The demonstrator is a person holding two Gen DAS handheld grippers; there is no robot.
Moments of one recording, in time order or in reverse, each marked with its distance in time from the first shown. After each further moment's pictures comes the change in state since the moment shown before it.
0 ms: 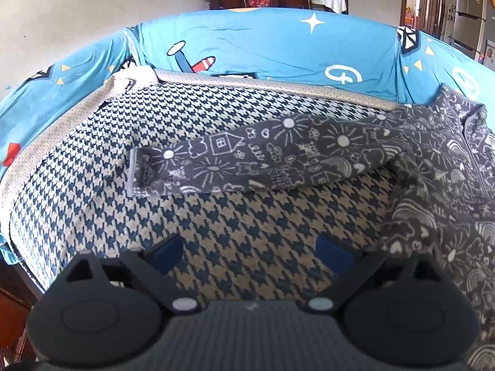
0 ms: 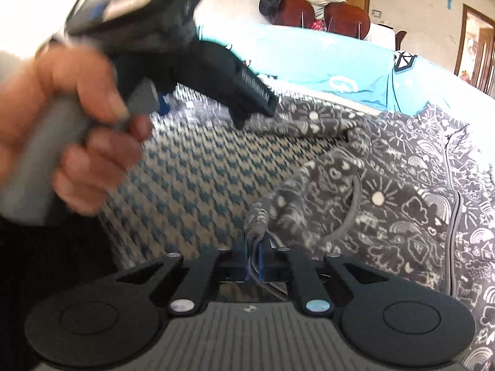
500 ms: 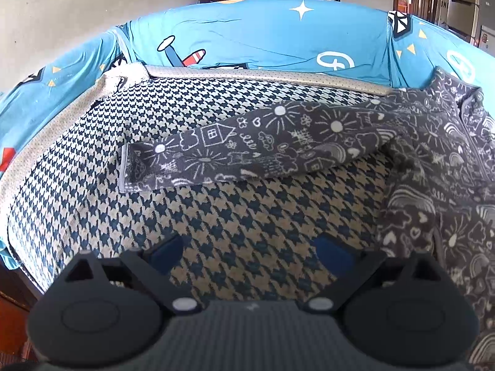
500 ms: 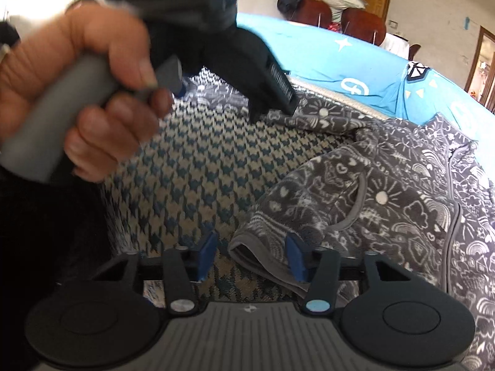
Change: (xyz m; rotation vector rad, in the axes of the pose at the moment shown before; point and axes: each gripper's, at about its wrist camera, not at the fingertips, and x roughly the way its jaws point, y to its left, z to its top) left arm 0.006 -0.010 -0.003 0.046 0.039 -0.018; right arm 0.009 0.015 -0.020 -0.145 0.040 -0.049
